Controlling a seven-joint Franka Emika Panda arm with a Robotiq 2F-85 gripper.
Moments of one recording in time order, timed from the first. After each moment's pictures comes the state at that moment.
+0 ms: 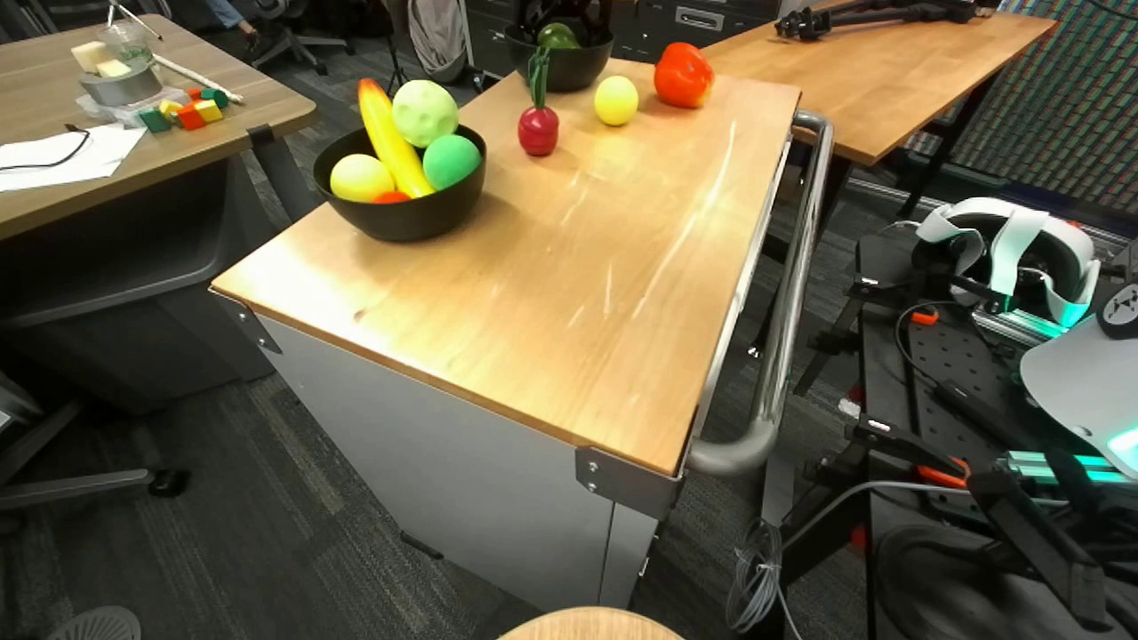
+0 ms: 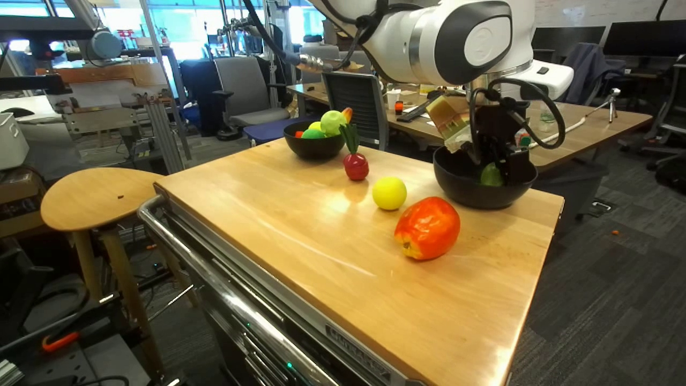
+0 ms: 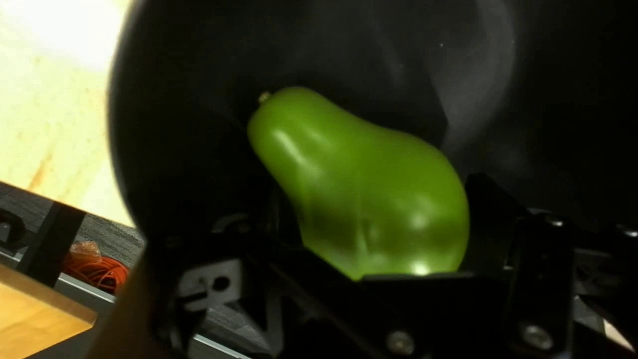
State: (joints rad) arm -0.21 0.78 -0.24 -1.35 0.10 2.41 0.50
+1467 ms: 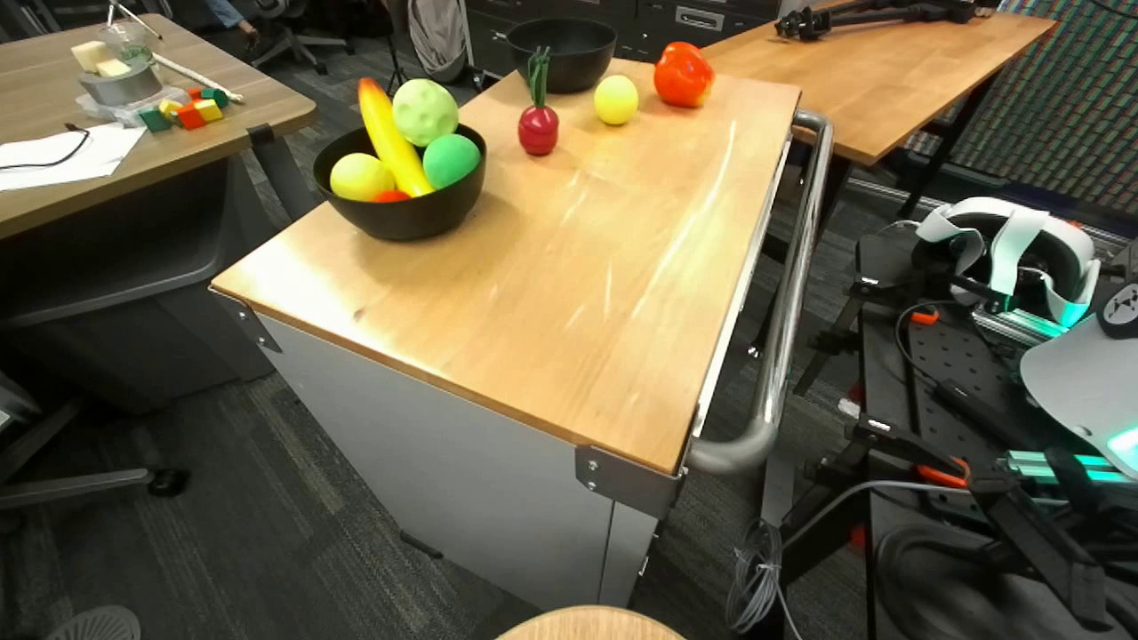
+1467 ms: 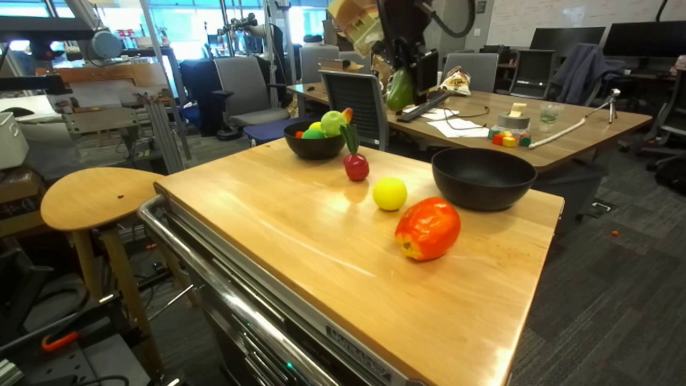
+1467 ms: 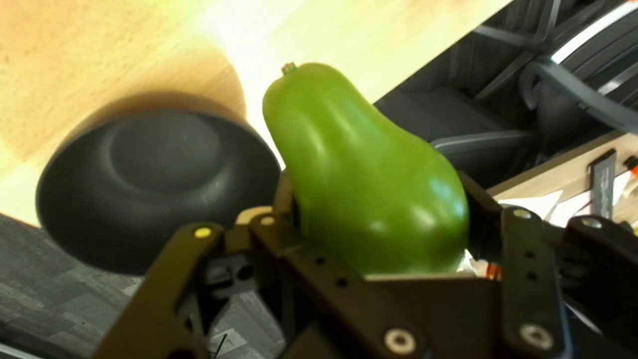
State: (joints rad) arm -0.17 0.20 -0.08 -1.90 0.27 2.52 0.19
